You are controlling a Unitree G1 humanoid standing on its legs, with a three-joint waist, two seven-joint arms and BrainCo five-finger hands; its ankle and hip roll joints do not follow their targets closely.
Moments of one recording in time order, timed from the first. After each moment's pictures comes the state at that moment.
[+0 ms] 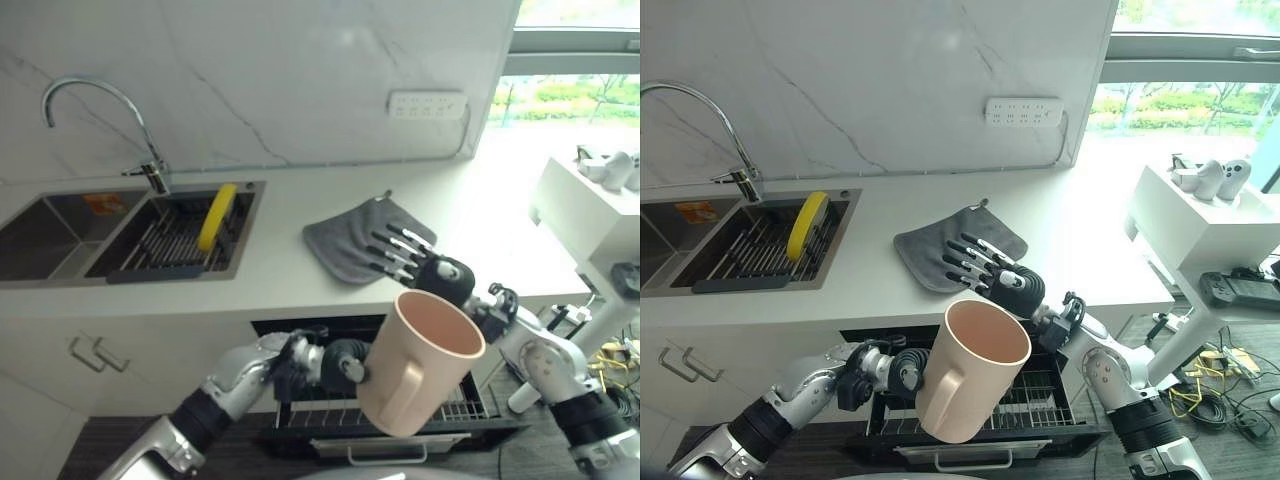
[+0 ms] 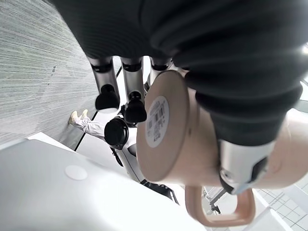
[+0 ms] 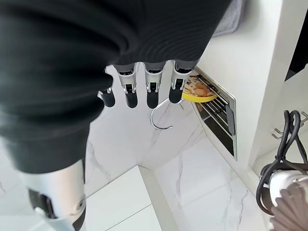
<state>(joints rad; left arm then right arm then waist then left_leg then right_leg) -0.24 0.50 -0.59 -0.03 -0.92 0.46 -1.12 -0.20 -0.53 0.19 -0.05 1.12 0.34 0.62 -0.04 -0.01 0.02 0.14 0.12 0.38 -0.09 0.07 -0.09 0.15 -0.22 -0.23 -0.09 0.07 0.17</state>
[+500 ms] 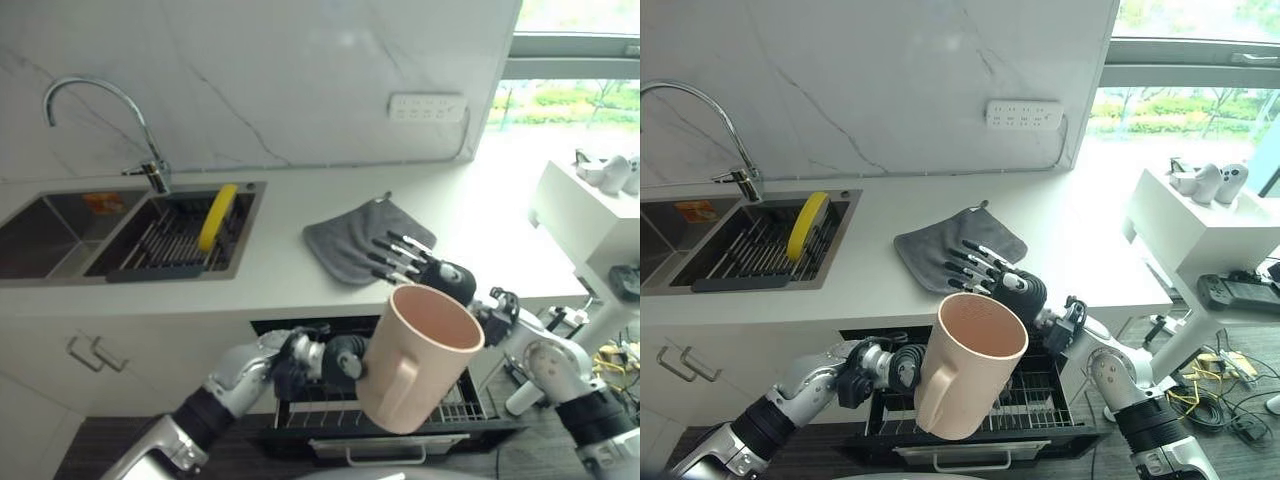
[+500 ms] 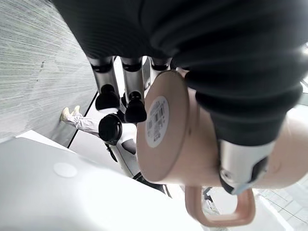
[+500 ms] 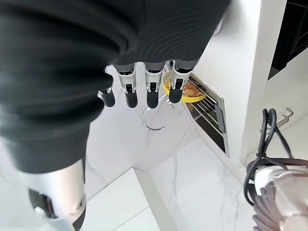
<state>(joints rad) -0.24 0.47 -0.58 -0.02 -0.98 0.44 -1.14 -0.19 -0.55 0.18 -0.01 1.20 0.37 0.63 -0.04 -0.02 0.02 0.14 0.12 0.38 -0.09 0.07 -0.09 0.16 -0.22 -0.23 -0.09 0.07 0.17</state>
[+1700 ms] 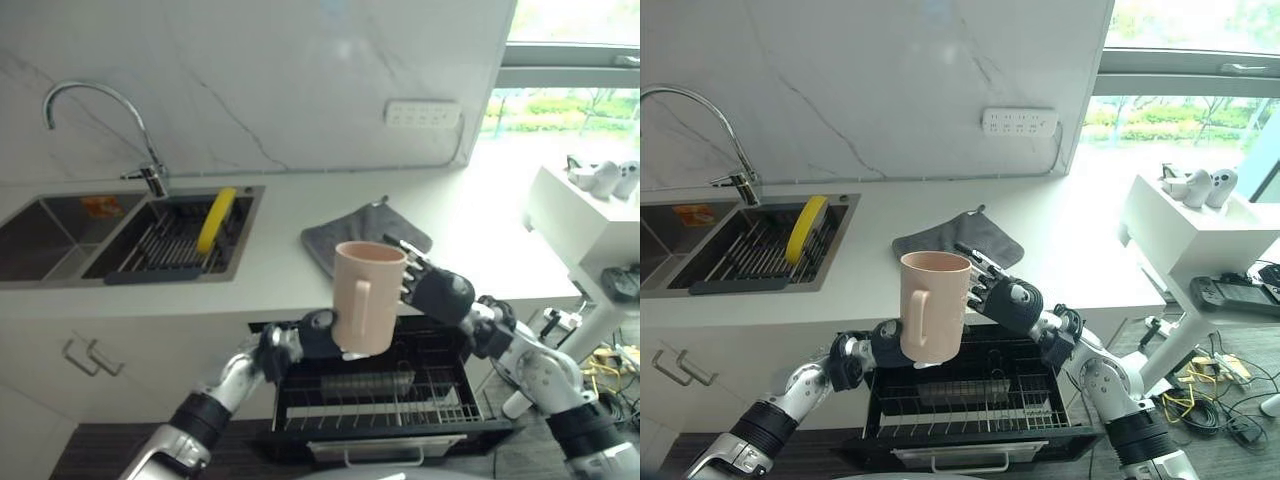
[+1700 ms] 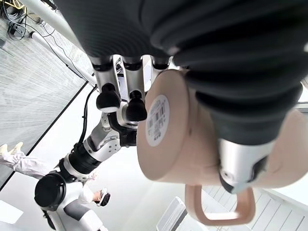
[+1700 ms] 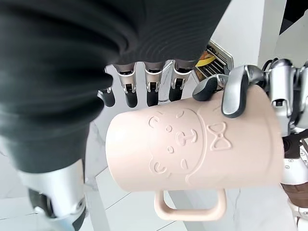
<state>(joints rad) -0.18 0.41 -0.38 0.22 -0.98 0.39 -1.08 -0.14 -0.49 0.18 -0.05 1.18 0.38 0.77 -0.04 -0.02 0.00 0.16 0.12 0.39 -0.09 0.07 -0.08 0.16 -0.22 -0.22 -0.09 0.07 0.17</state>
